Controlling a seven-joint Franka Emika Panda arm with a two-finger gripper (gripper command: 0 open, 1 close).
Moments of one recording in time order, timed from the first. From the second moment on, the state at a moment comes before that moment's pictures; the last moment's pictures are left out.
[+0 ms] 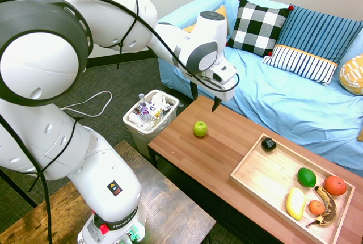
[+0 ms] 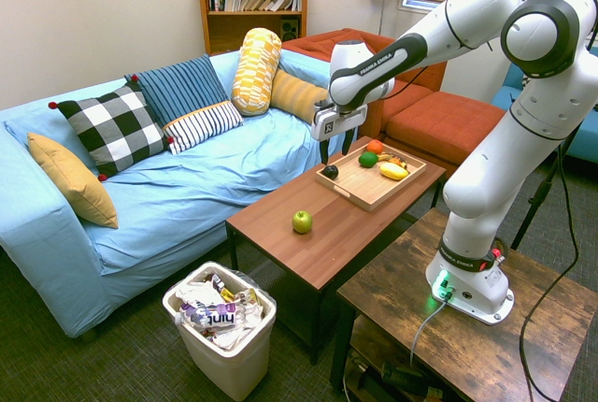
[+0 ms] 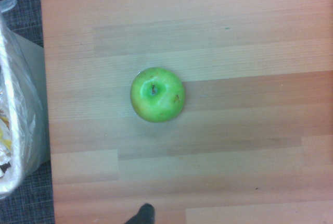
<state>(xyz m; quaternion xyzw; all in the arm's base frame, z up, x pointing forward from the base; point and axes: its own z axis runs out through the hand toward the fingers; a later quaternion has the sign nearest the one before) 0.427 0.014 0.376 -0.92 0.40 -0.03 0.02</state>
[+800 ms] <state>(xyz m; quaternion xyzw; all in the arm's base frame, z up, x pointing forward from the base) 0.500 0.036 0.274 -0.91 0.41 0.02 0.00</state>
